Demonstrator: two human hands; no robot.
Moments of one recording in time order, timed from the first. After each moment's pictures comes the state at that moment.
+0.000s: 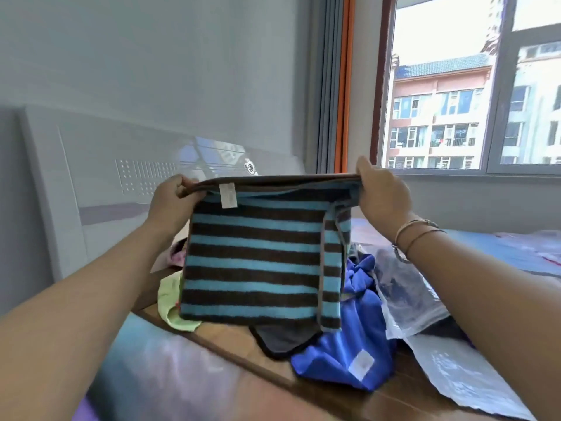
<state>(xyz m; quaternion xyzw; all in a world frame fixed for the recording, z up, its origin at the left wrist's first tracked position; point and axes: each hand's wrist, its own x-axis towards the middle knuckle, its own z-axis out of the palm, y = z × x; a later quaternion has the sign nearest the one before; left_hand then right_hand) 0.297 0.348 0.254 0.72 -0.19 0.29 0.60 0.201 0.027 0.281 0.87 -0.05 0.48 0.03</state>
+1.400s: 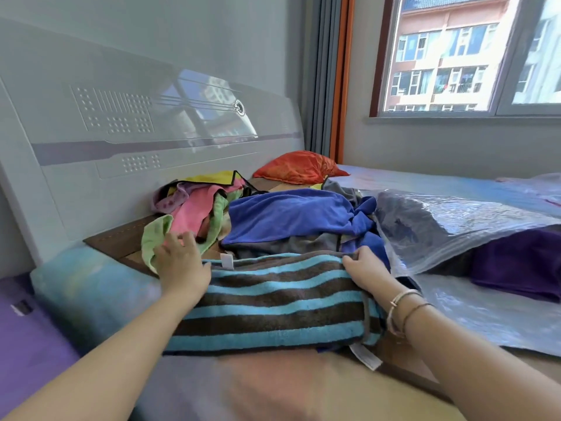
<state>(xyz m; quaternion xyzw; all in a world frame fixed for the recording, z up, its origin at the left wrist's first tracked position) 0.314 0.310 0.048 0.96 -0.03 0.25 0.13 0.228 0.017 0.058 0.88 -0.26 0.12 -0.37</state>
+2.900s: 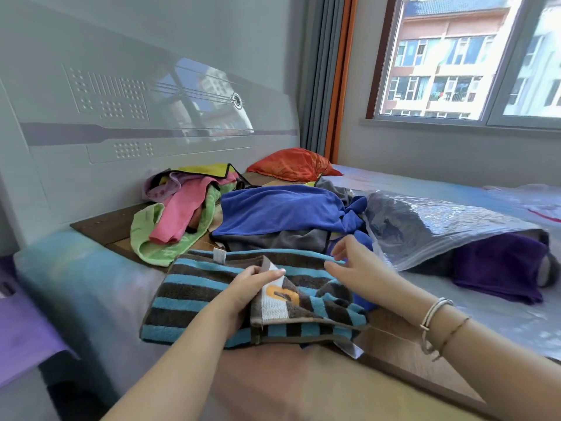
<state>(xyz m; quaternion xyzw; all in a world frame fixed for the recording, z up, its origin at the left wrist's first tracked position) 0.246 0.230 0.030 0.66 -0.08 -0.24 0.71 0.167 0.035 0.090 0.95 -0.09 0.12 -0.27</state>
